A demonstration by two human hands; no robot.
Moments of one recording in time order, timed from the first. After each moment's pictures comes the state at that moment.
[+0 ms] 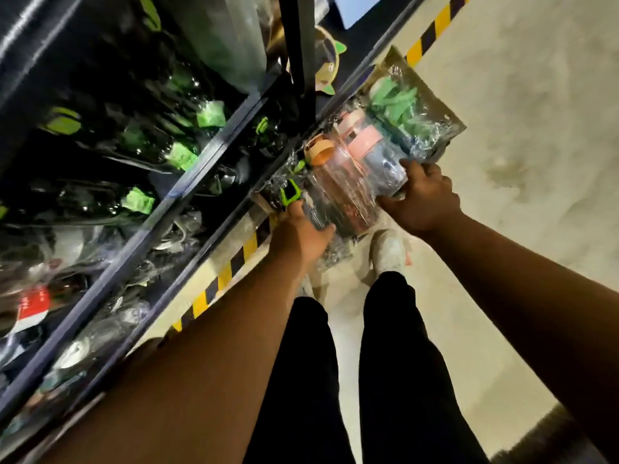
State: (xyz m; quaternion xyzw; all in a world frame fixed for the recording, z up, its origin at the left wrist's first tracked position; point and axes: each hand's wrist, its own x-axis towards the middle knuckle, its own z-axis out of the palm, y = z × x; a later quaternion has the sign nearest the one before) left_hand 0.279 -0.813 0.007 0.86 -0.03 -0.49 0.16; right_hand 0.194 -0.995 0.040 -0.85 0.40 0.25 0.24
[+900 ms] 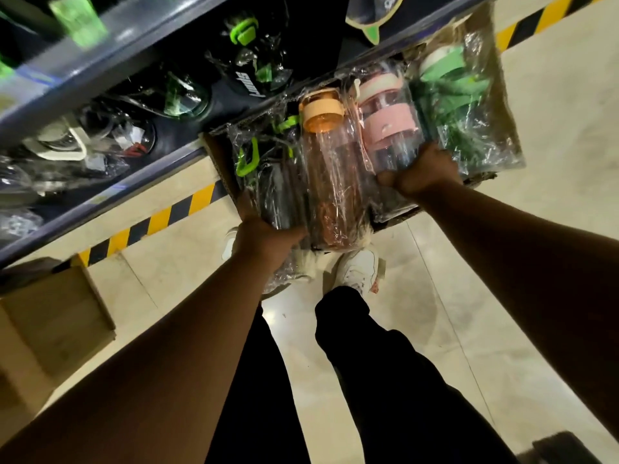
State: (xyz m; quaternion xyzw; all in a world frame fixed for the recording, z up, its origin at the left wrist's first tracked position) left_hand 0.228 -0.838 -0.135 0.80 0.31 -0.38 0.35; right_hand 0.255 -1.093 -0.163 -0.83 0.37 0.33 0.24
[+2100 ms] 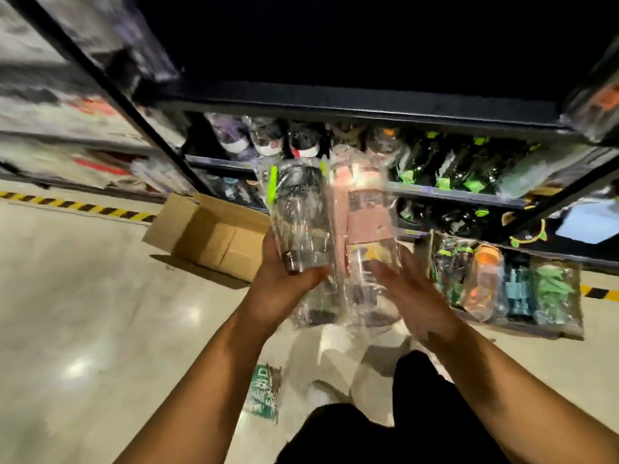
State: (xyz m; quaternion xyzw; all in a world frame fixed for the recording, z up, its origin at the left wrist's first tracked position) left_hand -0.067 -0.492 0.342 0.70 0.32 -0.03 0.64; right_hand 0.003 -0.686 0.337 -0.61 0.02 0.37 0.70
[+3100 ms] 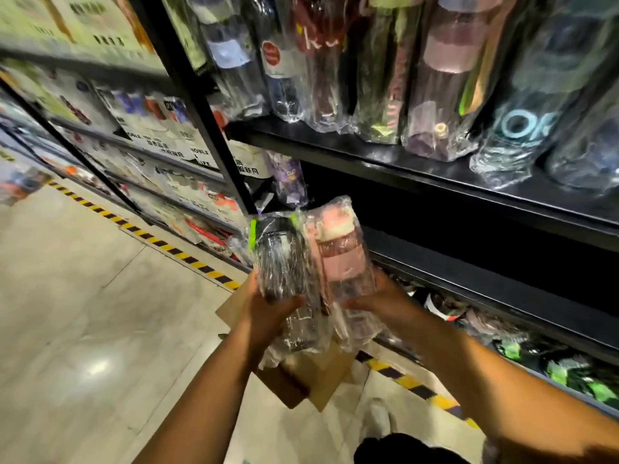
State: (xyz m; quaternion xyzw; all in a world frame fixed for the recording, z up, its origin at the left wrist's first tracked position) left_hand 0.029 -0.206 0.442 0.64 0.43 0.10 0.63; right_hand 0.199 -0.343 0.400 -0.66 -0.19 0.45 0.57
